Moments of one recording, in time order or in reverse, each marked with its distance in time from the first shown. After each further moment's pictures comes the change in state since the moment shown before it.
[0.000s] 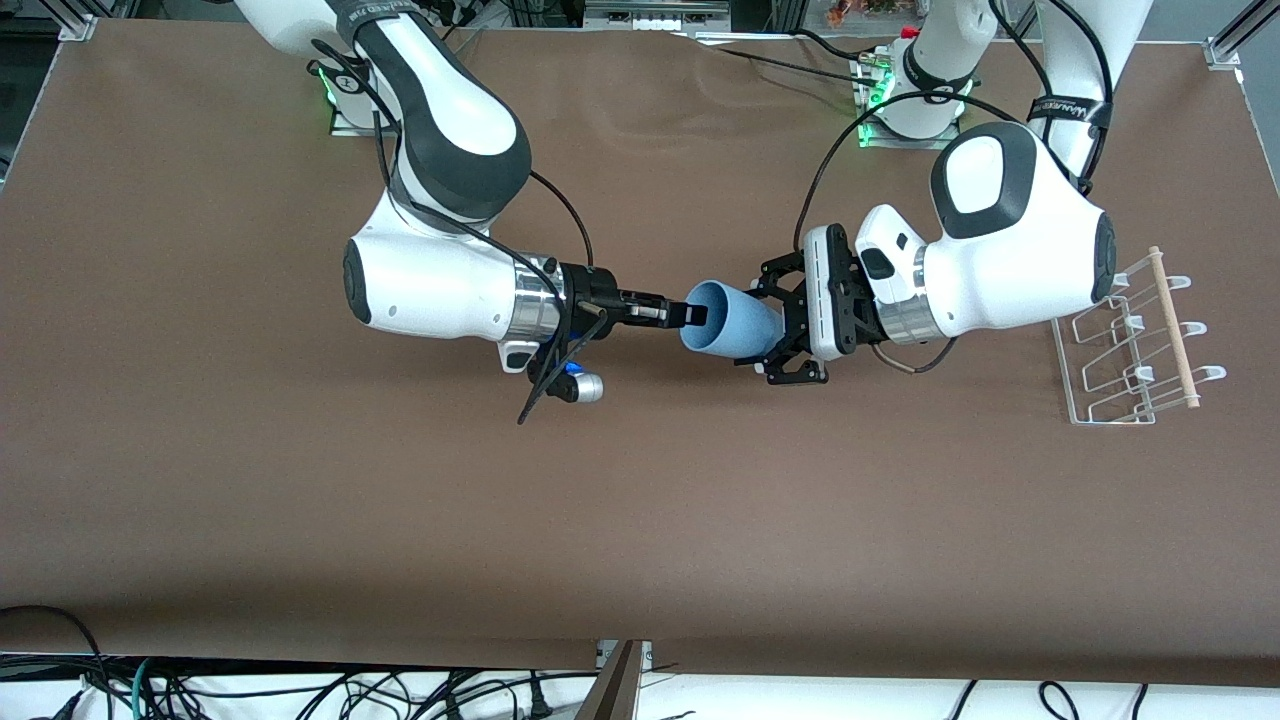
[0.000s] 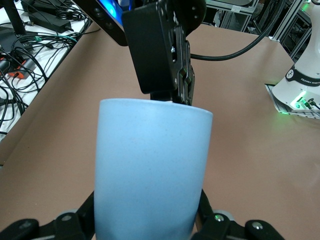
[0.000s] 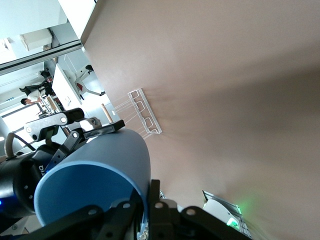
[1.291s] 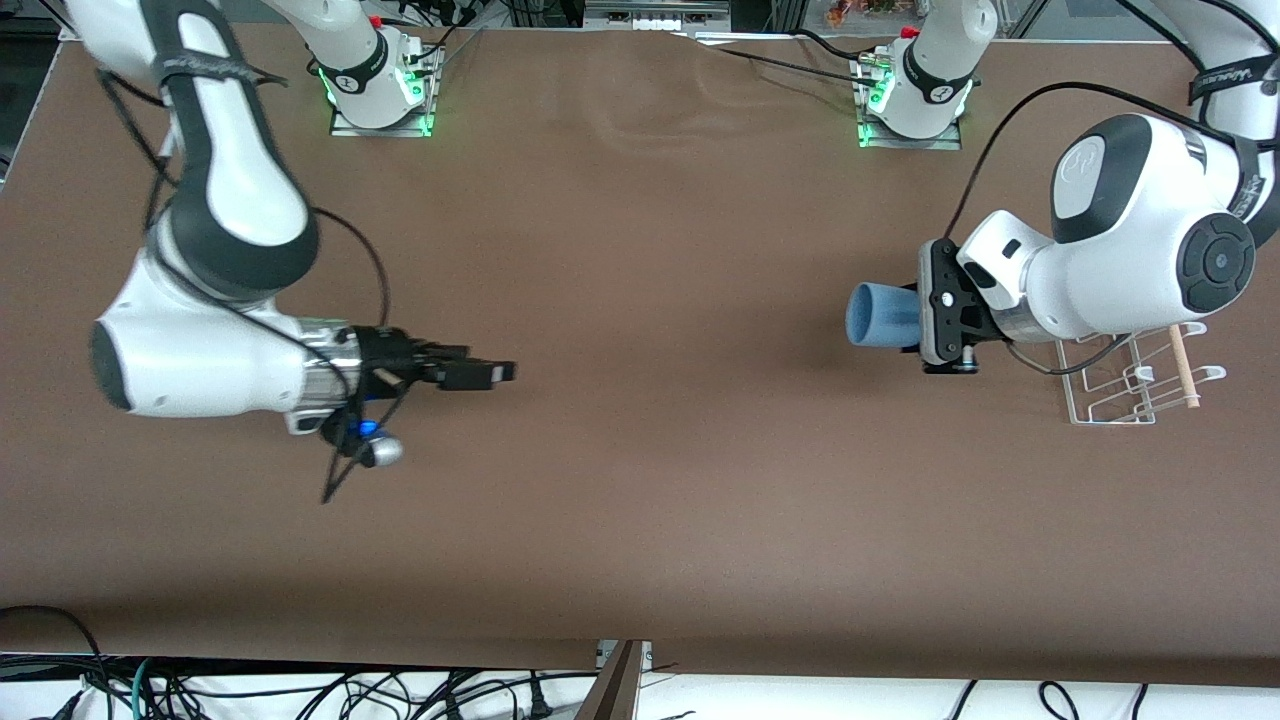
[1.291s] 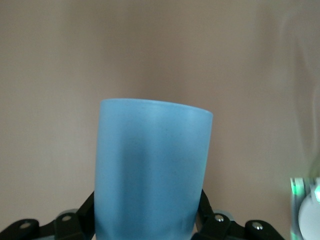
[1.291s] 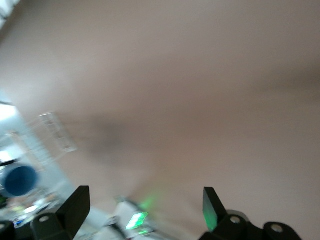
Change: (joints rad) left arm 0.171 -0.063 0.013 0.002 0.712 -0.399 -0.128; right arm -0.344 -0.016 -0.040 0.034 -0.409 -0.454 -0.103
